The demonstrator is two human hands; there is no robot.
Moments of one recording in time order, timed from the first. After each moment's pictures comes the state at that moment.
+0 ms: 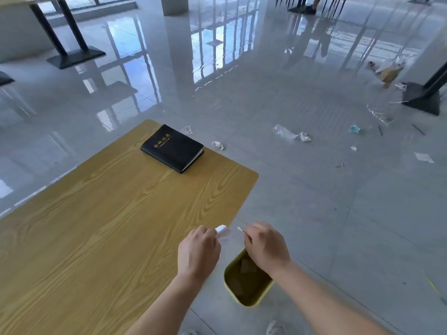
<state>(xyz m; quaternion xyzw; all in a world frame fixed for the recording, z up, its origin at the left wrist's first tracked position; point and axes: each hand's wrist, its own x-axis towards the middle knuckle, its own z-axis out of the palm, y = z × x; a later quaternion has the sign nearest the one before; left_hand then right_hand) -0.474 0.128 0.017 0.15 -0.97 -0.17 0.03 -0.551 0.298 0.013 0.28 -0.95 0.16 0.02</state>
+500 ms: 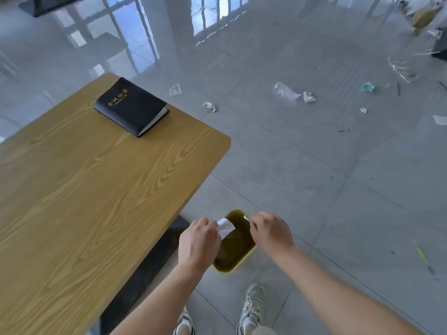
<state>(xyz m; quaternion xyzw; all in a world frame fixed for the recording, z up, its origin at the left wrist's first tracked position) -0.508 0.254 -0.054 0.16 -0.97 -0.17 -0.03 -0.599 0.425 -0.077 0.24 -0.96 0.13 -0.09</state>
